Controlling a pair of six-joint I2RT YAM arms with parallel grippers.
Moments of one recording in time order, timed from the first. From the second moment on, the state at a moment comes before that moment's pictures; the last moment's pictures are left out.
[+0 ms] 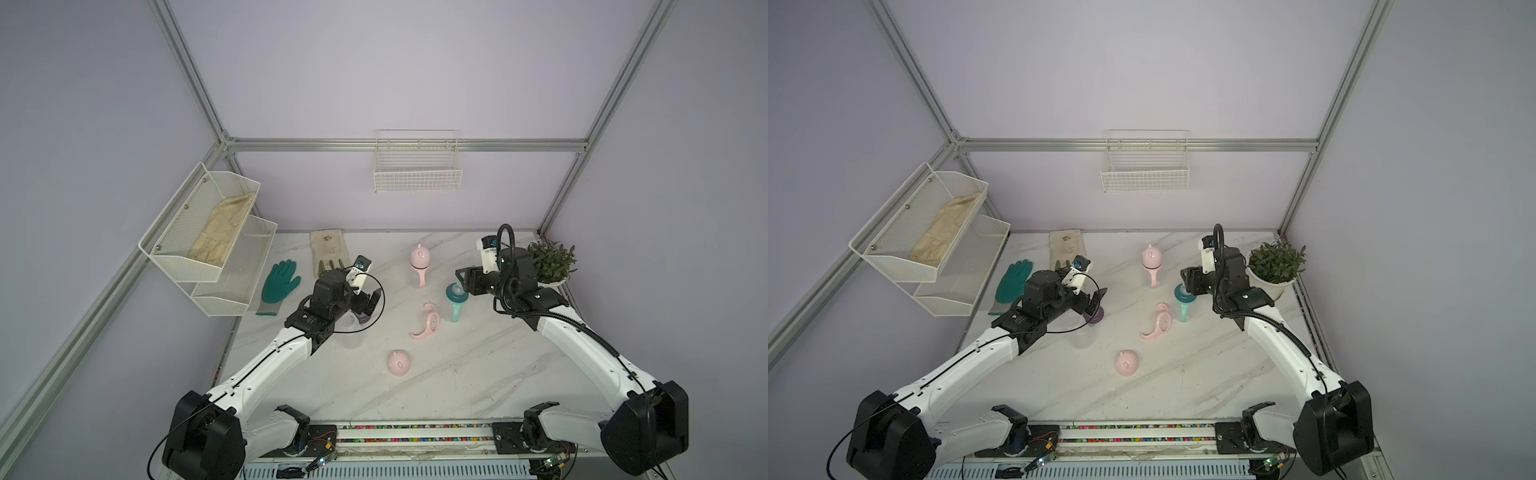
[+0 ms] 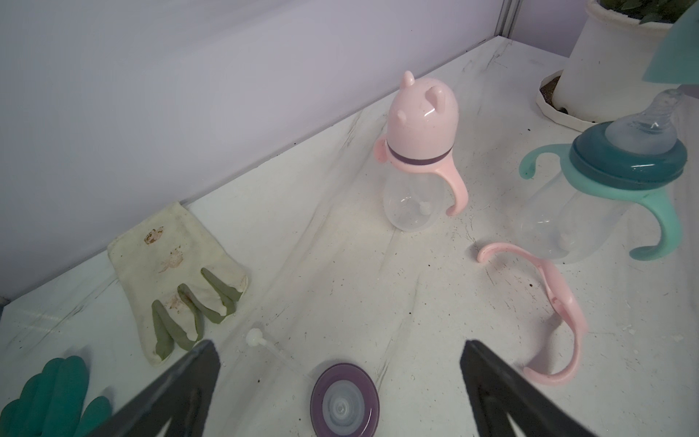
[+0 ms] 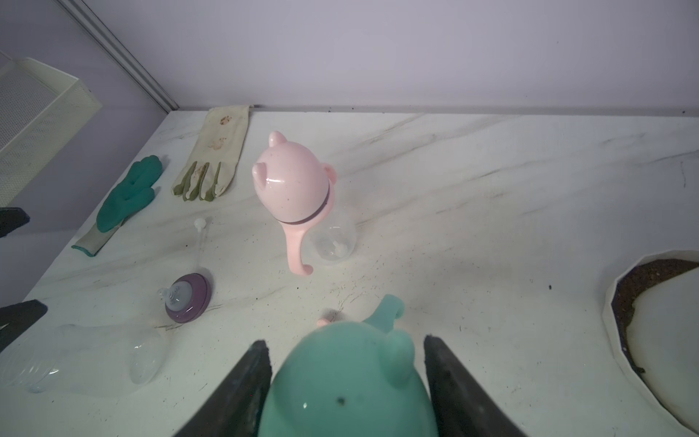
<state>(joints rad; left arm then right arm) -0.43 1.18 0.82 -0.08 0.01 0.18 0.30 1.23 0.98 -0.26 -0.13 0.19</state>
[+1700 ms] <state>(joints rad) -0.43 1.19 0.82 -0.07 0.00 0.18 0.39 1.25 0.73 0.13 -0.06 0.06</state>
